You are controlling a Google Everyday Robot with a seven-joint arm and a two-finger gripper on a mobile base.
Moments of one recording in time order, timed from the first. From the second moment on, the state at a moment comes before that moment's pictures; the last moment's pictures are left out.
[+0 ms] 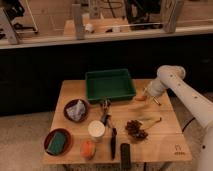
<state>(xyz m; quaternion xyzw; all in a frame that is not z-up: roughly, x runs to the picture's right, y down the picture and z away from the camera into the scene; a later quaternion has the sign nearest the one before) 0.268 0.070 0.899 -0.25 -0.15 -0.11 0.95</state>
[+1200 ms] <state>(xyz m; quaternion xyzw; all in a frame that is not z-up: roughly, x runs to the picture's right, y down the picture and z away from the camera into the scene) 0.278 0.105 0.949 -0.32 -0.18 -0.15 0.92</state>
